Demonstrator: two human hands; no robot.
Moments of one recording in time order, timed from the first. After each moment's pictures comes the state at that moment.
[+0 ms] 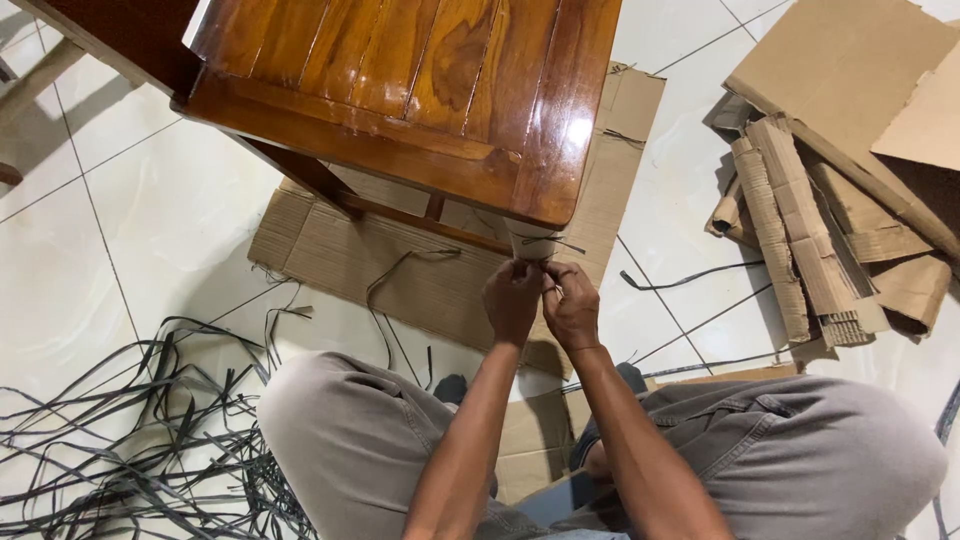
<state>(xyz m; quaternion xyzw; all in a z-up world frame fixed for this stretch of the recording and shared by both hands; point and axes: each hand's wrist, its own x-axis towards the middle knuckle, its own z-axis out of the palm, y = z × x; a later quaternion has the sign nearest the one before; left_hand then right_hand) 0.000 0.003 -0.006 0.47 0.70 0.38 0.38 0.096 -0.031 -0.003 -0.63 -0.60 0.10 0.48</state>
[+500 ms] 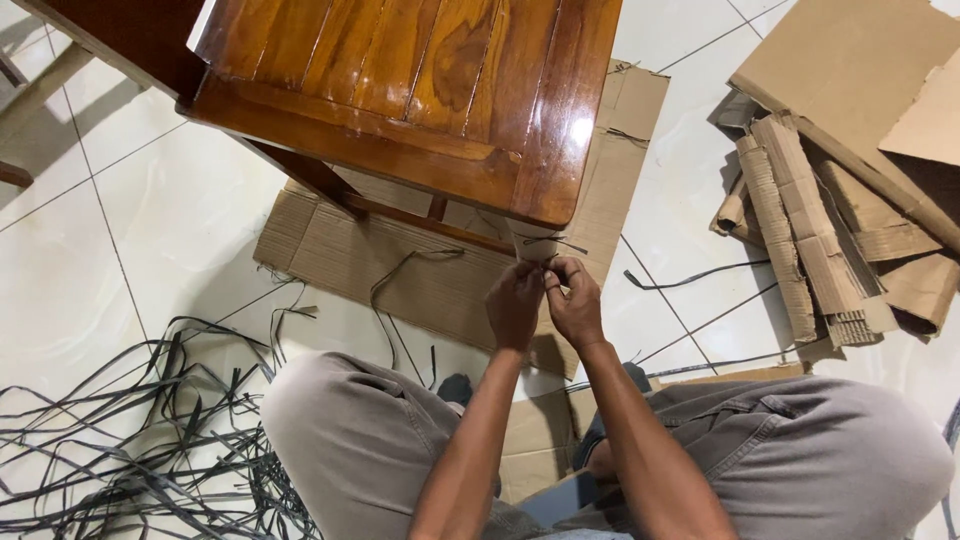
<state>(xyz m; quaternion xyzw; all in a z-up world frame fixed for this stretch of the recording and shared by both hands) -0.002 -0.011 0.004 0.50 0.68 0.38 0.38 0.103 -0.027 -0.005 -0.62 -0.55 0.25 0.51</state>
